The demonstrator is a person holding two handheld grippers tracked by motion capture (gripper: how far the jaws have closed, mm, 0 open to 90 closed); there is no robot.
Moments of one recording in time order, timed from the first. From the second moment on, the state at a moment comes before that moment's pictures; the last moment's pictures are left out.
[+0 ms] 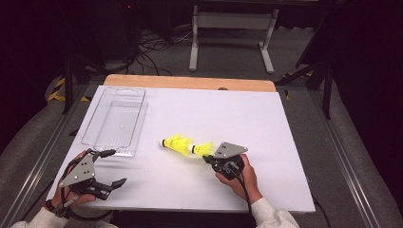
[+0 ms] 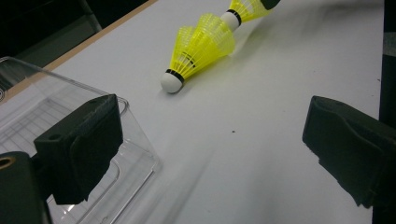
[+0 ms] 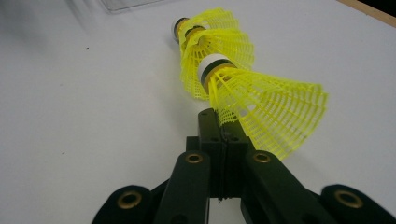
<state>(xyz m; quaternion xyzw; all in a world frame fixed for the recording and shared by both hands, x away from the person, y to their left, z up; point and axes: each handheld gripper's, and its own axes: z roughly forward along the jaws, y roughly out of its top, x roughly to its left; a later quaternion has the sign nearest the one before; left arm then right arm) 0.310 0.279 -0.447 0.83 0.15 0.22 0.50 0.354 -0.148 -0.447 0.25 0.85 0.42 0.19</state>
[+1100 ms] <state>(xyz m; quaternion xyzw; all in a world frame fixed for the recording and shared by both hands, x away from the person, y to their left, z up) 0.309 0.279 -0.448 0.83 0.15 0.21 0.49 0.385 -0.100 -0.459 0.24 0.86 0.42 0.16</state>
